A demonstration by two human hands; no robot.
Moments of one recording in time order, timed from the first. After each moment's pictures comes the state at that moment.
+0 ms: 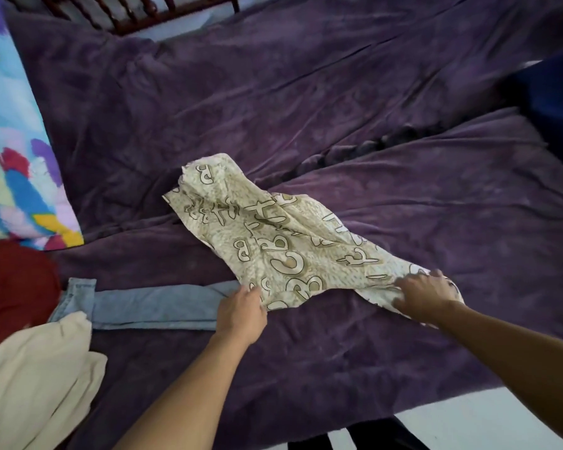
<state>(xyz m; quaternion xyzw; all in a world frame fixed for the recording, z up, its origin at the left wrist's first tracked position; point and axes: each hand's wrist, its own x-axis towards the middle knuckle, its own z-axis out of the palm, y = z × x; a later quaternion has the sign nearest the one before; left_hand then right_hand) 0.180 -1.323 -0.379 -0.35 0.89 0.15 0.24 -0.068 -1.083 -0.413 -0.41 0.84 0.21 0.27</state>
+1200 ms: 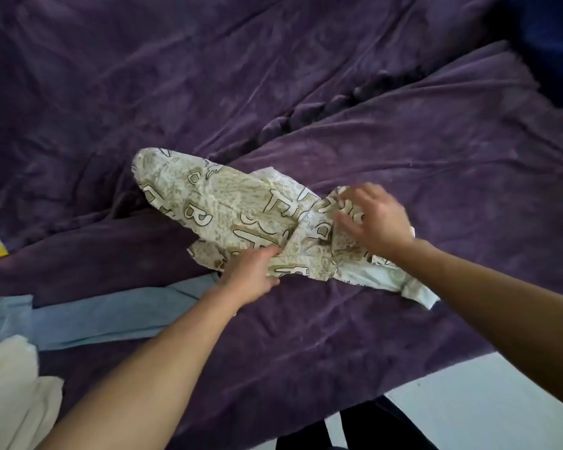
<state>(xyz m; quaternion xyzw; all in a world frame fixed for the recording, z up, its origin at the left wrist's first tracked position) 0.086 -1.331 -0.424 -0.23 0.90 0.27 0.26 -0.106 -1.152 -0.420 -0.40 0.88 -0.22 0.11</state>
